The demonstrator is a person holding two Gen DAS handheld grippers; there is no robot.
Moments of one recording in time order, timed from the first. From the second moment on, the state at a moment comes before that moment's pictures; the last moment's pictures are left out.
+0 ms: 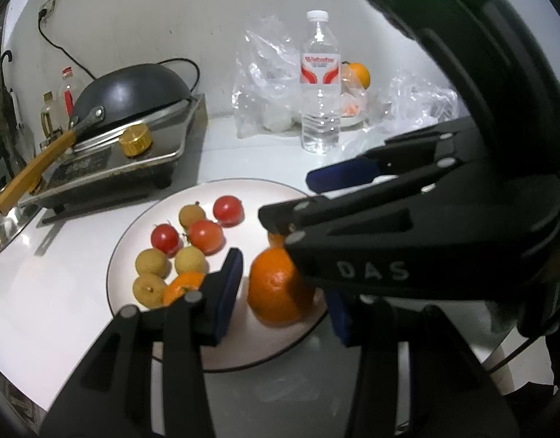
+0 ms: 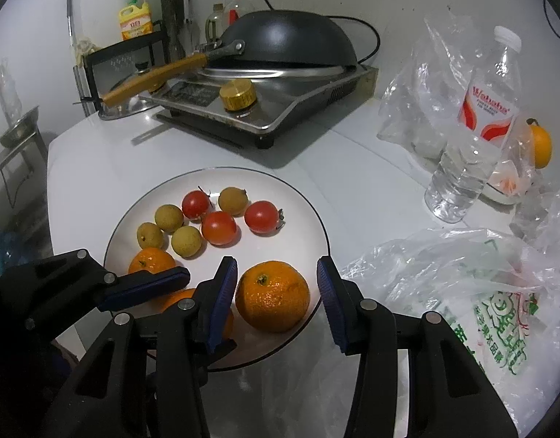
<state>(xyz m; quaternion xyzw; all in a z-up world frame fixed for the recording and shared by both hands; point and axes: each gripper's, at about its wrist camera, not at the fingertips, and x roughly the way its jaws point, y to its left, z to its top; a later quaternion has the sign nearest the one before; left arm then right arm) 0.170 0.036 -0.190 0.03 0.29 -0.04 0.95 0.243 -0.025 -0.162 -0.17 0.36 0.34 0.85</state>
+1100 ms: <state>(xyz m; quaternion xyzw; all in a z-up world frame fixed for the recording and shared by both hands) 0.124 0.017 -0.134 0.02 0.24 0.01 0.97 0.182 -0.098 -0.100 -0.15 0.29 0.30 0.90</state>
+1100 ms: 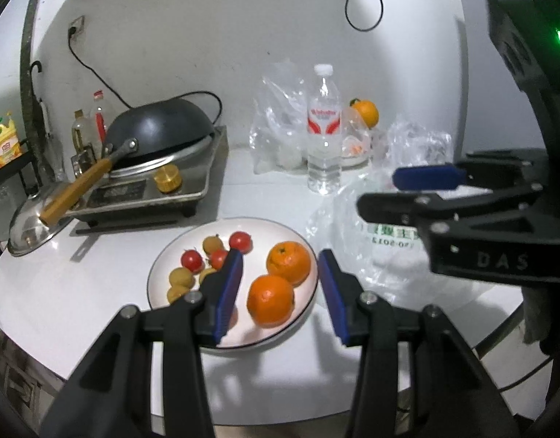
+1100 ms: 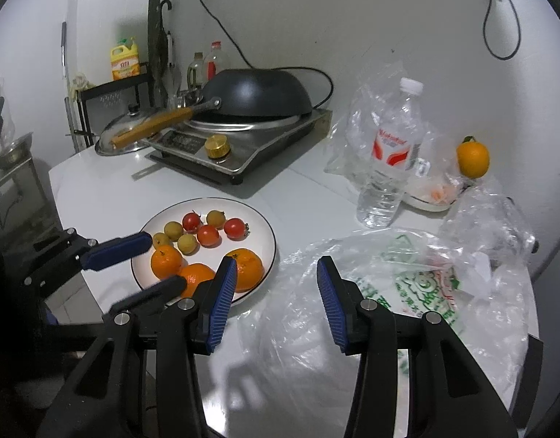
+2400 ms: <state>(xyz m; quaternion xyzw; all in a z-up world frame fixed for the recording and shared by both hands) 0.016 -0.021 -0.005 0.01 0.10 0.00 1.00 0.067 -0.184 0.014 -0.13 0.14 0.26 0.95</state>
